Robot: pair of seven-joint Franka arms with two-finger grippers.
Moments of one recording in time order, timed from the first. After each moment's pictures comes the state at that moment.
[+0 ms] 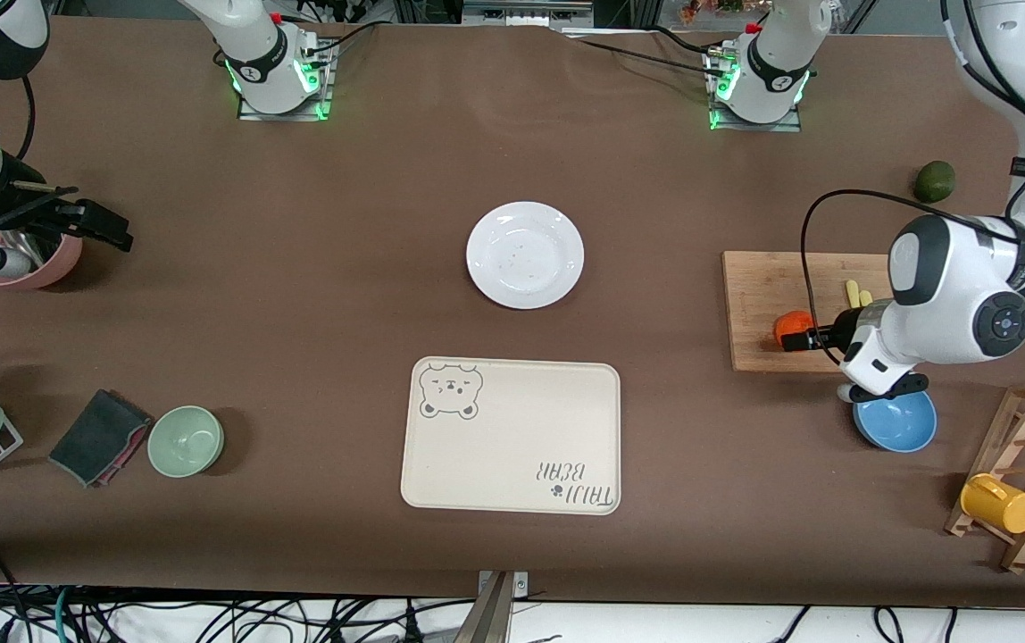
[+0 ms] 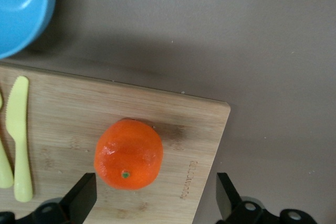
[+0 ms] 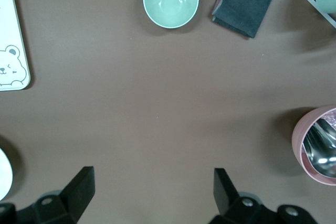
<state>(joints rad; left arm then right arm) 0.25 0.50 -0.27 -1.78 0.00 2.00 -0.22 0.11 0.05 -0.09 -1.66 -0.01 1.65 0.12</state>
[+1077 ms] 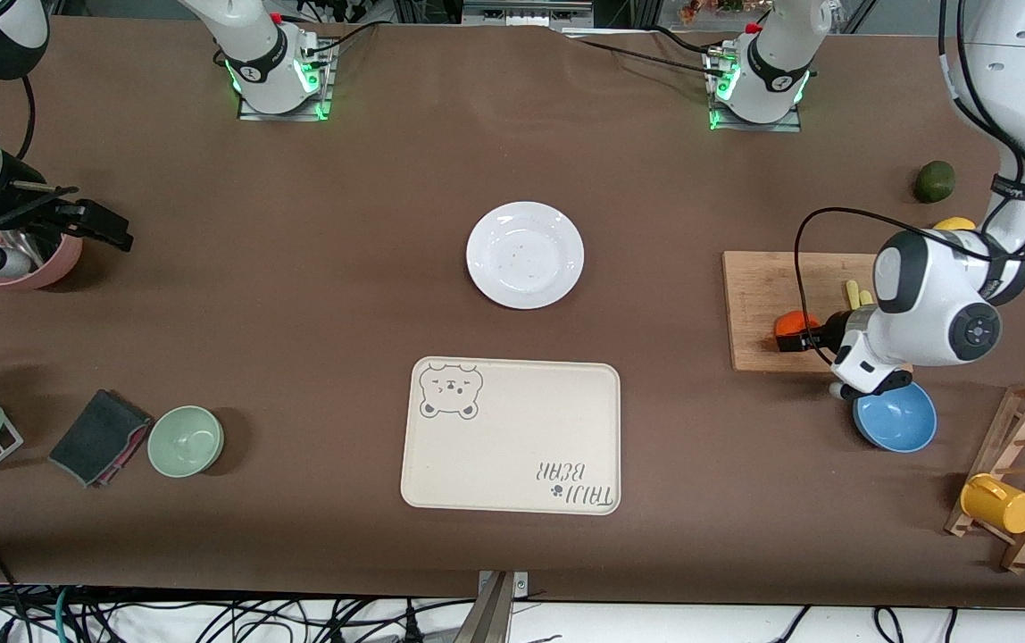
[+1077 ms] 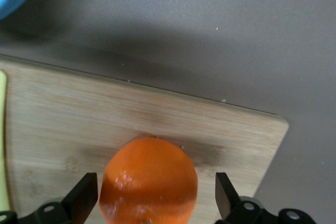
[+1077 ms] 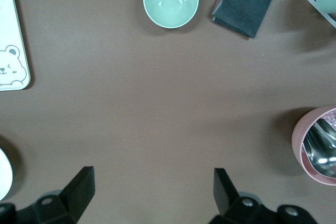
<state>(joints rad) 0.28 0.55 -0.27 -1.89 0.04 2.17 -0.23 0.11 0.05 -0.09 -1.66 -0.01 1.65 0.12</state>
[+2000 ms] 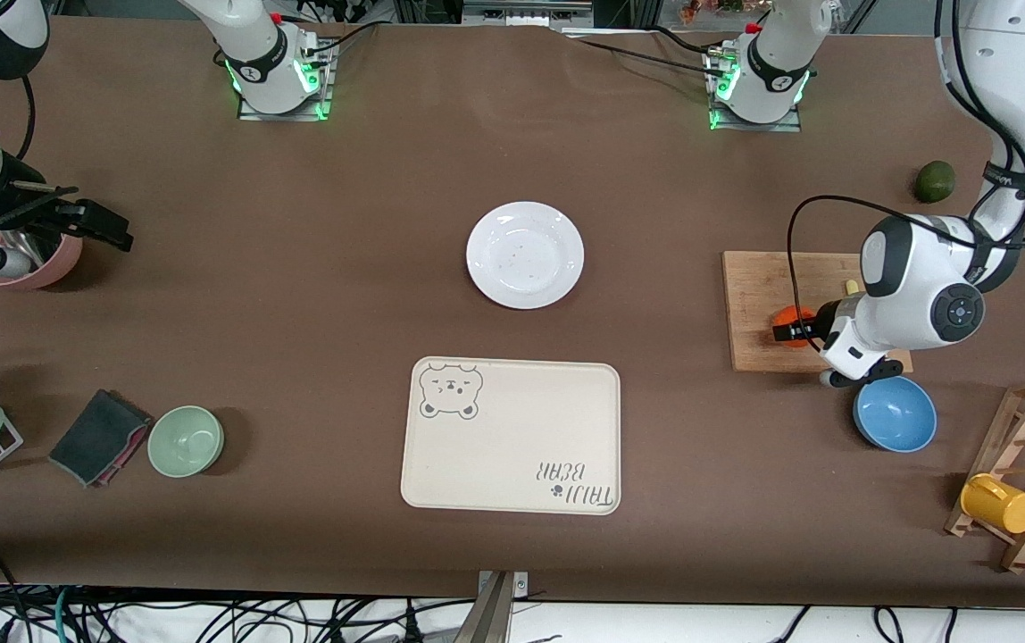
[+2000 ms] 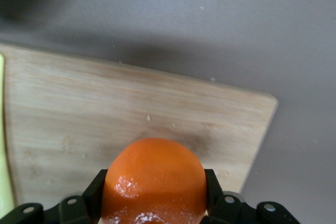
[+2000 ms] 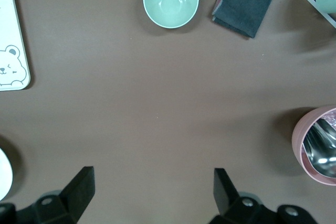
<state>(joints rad) 0.28 0.47 -0.29 -1.94 0.04 2.14 -0.23 0.11 0.05 -0.09 -1.66 -0.01 1.65 0.12</state>
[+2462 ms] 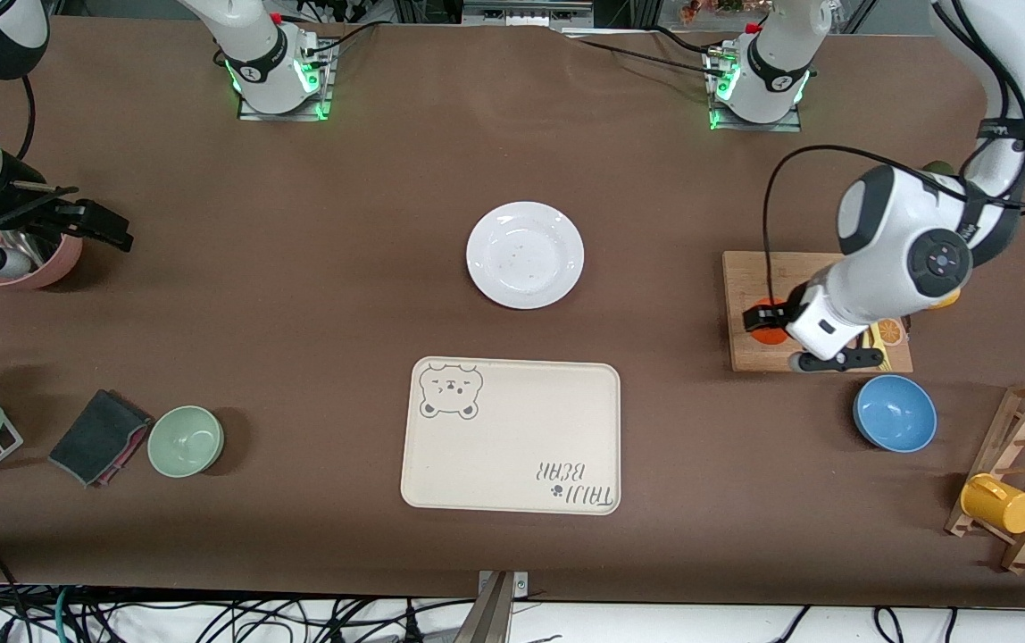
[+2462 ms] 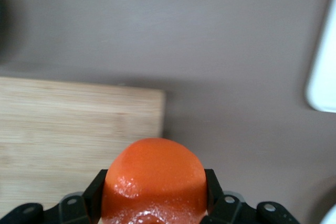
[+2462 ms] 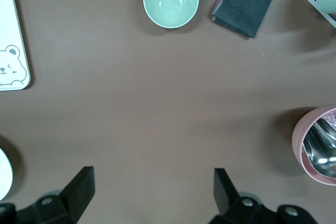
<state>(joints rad) 0.27 0.34 -0.49 -1.92 0.04 2.13 -0.34 0.11 0.05 -0.09 -1.66 -0.01 1.65 0.12</state>
